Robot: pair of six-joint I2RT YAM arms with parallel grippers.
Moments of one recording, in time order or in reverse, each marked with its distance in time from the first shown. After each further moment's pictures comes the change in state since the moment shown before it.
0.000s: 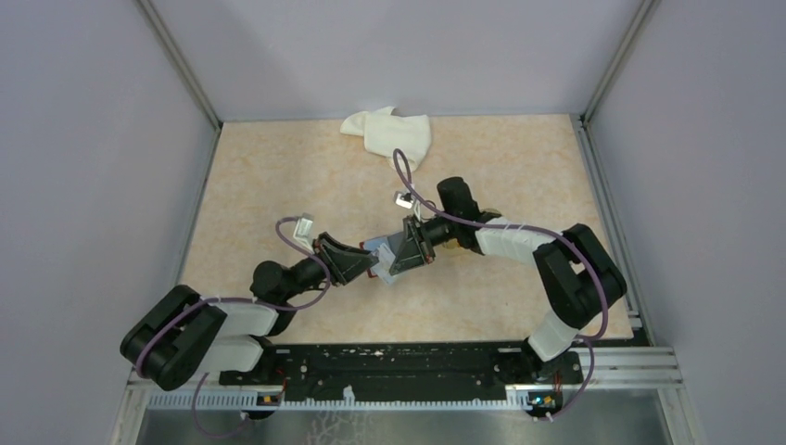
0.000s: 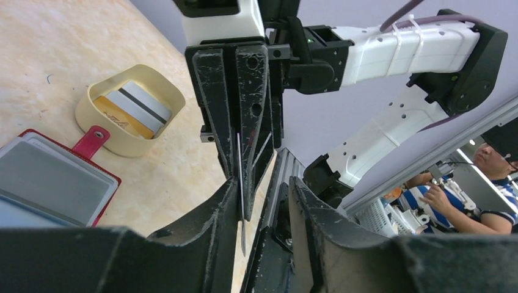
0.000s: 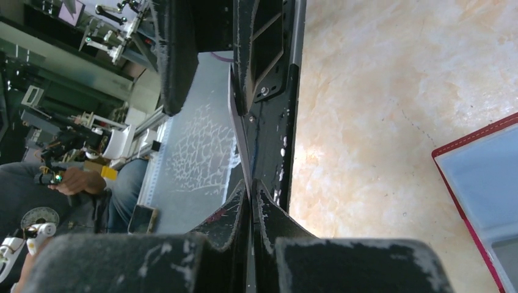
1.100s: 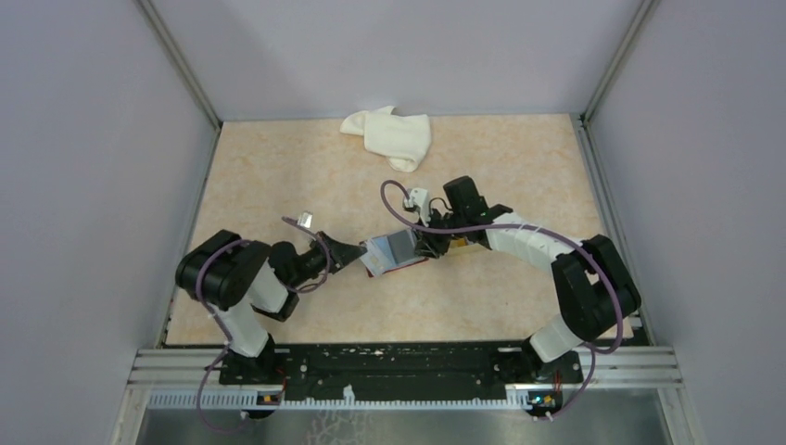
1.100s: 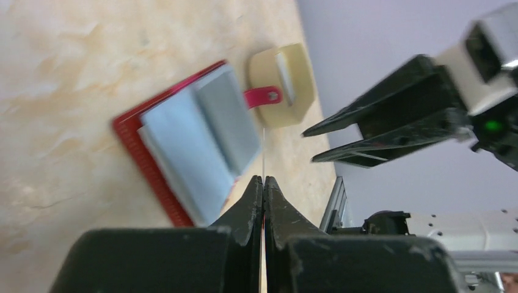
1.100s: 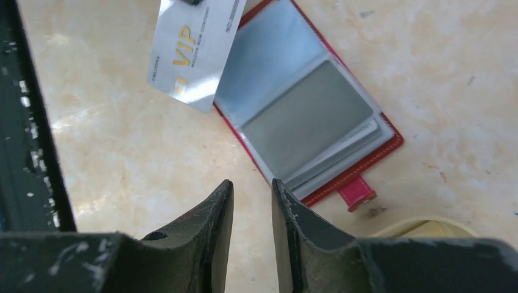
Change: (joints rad) left arm 0.211 0.407 0.031 0.025 -0.039 -0.098; right arm -0.032 -0.107 0.028 -0.366 0.640 -0.610
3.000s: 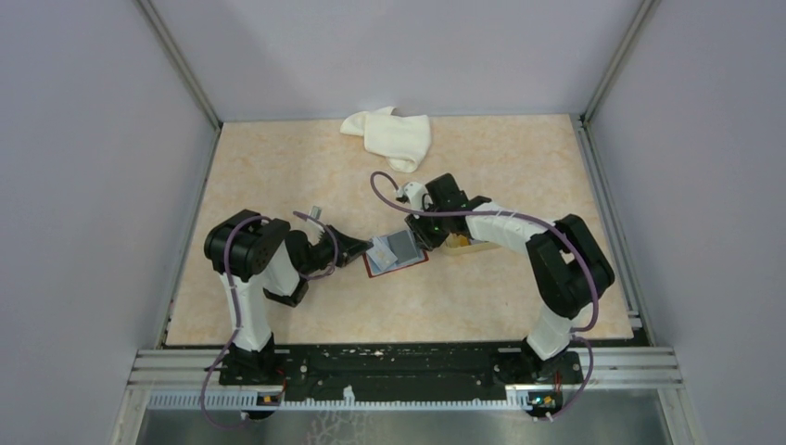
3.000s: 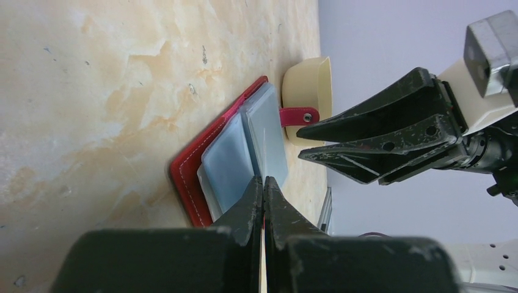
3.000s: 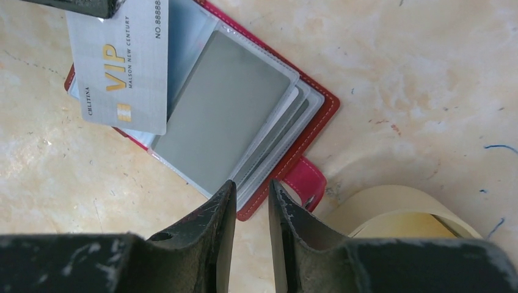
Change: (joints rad) left arm 0.032 0.346 0.193 0.000 0.053 -0.128; right arm 0.048 0.171 0.133 -0.042 0.375 0.189
